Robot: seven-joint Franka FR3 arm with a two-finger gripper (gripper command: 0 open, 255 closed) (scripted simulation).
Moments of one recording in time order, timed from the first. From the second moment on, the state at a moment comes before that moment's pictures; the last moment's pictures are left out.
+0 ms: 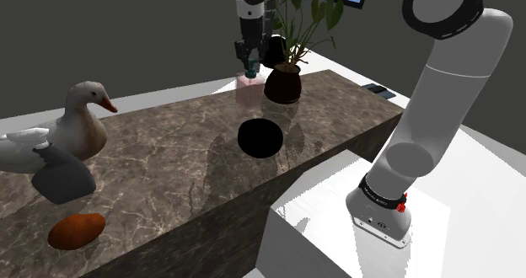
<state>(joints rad) -0.03 0.14 0.13 -1.67 -0.12 1.69 0.22</state>
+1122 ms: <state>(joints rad) 0.00 0.04 0.16 -1.57 -0.10 1.49 0.24</state>
